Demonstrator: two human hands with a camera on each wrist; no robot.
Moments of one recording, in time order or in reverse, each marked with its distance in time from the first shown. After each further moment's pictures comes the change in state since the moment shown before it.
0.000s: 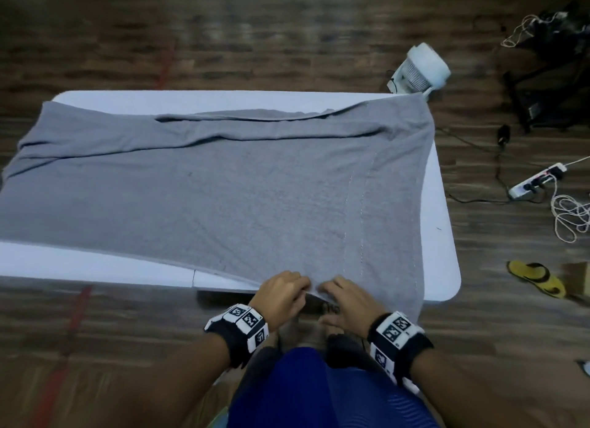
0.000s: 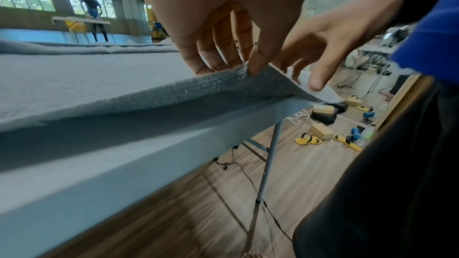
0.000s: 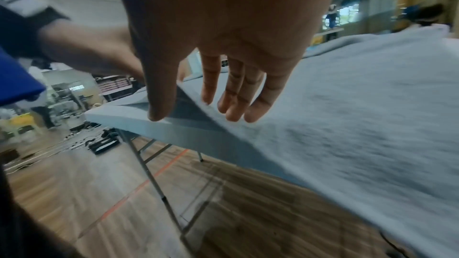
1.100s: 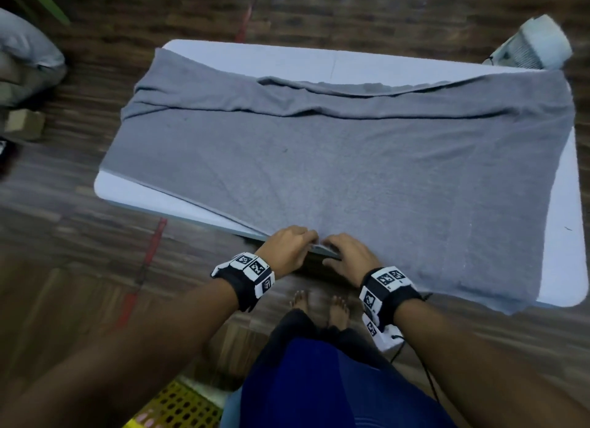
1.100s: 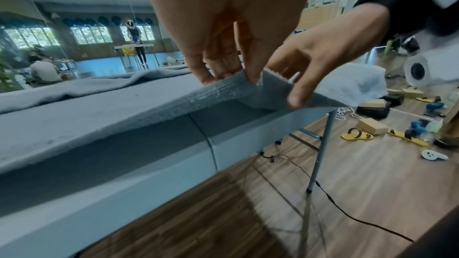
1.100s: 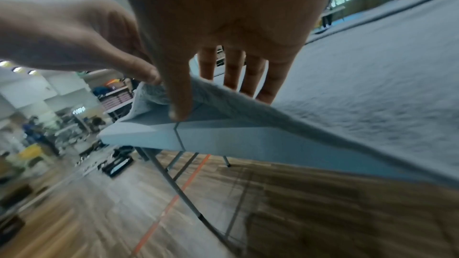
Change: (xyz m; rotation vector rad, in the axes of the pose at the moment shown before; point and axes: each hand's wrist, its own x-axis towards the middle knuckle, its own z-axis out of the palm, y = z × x) left_hand -0.117 -0.135 -0.069 0.106 0.097 -0.090; right_hand 0.108 -0.171 0.046 0.069 0.006 0.012
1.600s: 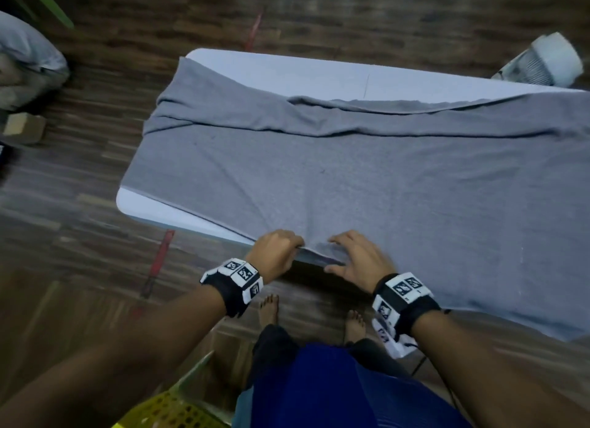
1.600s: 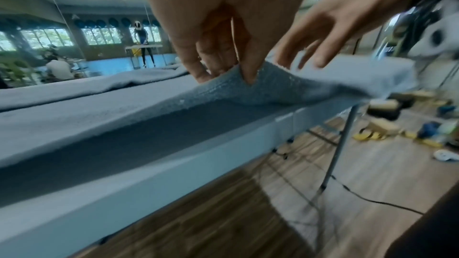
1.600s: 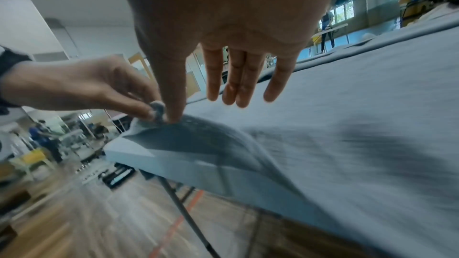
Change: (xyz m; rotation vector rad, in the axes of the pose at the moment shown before) left_hand -0.040 -0.104 -0.040 0.034 0.045 -0.080; right_hand 0.051 -0.071 0.009 -0.073 0.067 -0.065
